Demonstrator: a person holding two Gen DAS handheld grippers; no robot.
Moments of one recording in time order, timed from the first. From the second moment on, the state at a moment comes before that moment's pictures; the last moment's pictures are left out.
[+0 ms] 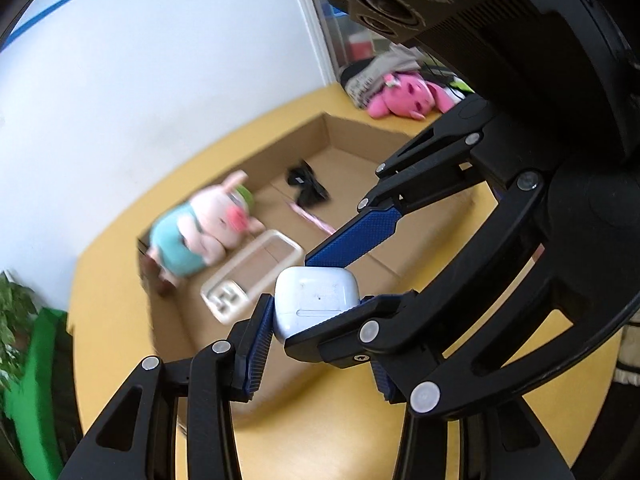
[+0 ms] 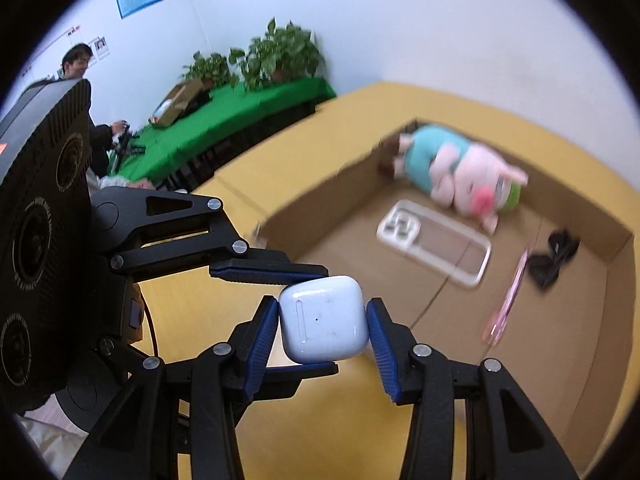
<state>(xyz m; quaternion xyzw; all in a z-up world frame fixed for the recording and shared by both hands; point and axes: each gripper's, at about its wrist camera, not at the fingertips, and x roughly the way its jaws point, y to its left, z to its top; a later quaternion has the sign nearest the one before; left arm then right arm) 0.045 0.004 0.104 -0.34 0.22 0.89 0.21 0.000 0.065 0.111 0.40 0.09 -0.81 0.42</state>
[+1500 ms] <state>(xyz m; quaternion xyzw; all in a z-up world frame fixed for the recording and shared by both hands) -0.102 -0.030 -0.007 -0.53 0.19 0.79 0.24 -0.165 0.013 -0.019 0.59 0.03 -0.69 0.42</state>
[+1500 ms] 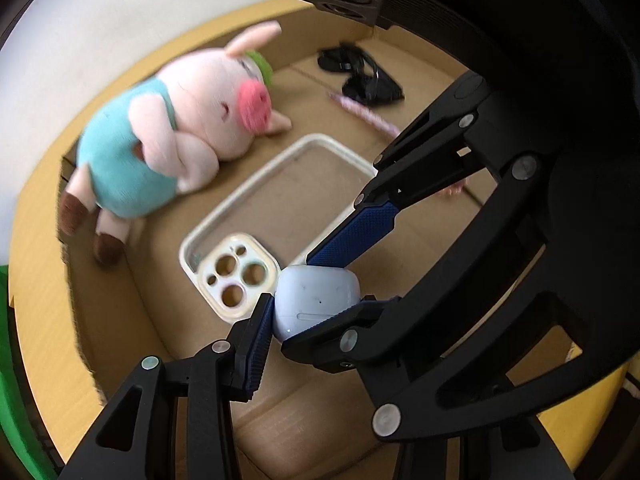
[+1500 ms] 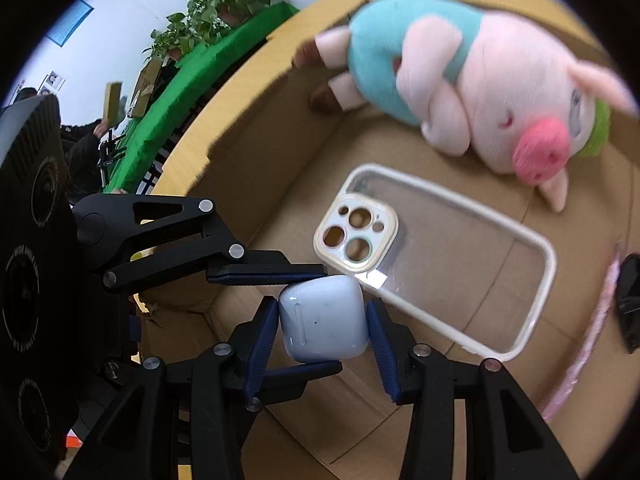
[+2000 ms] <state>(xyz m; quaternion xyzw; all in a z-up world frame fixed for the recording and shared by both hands) -0.090 -0.029 0.007 -0.52 0.18 0.80 0.22 -0.164 0.020 -0.018 0.59 0.00 -0.69 0.42</state>
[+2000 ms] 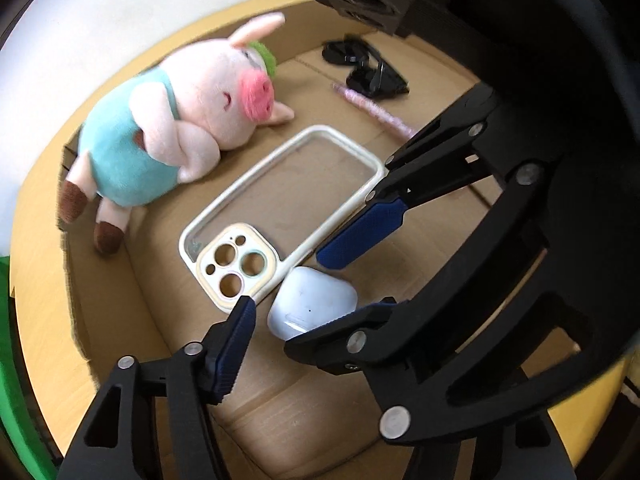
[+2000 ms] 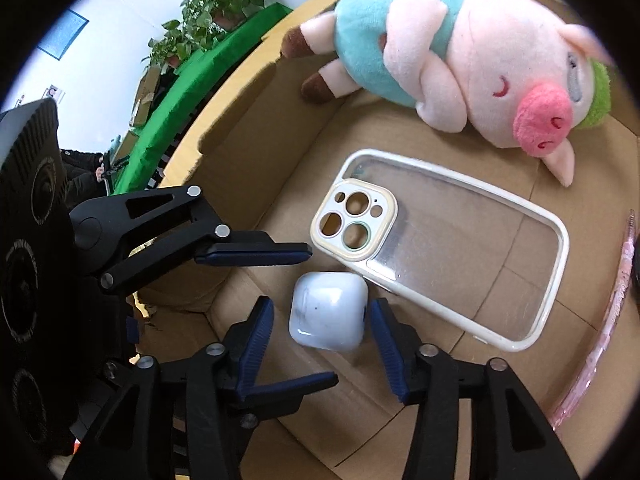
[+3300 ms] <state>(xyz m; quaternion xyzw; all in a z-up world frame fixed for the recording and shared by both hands) 0.013 -0.025 -0.001 -0.27 0.00 0.96 0.03 0.002 0.187 0.003 0.27 0.02 -0.96 0.09</state>
